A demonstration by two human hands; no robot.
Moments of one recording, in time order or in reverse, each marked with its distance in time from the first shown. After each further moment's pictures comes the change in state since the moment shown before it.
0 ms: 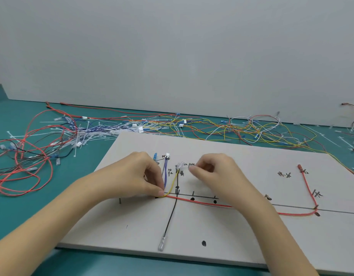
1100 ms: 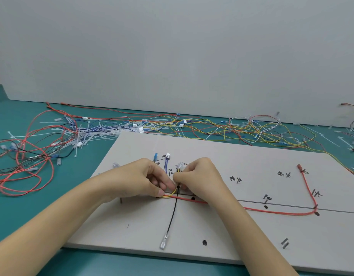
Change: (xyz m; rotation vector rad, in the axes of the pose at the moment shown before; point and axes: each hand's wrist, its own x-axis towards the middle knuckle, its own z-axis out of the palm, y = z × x) left_hand 0.003 0.000 0.010 -0.397 -0.121 -0.159; right_hand 0.010 -0.020 0.038 0.106 -0.068 0.304
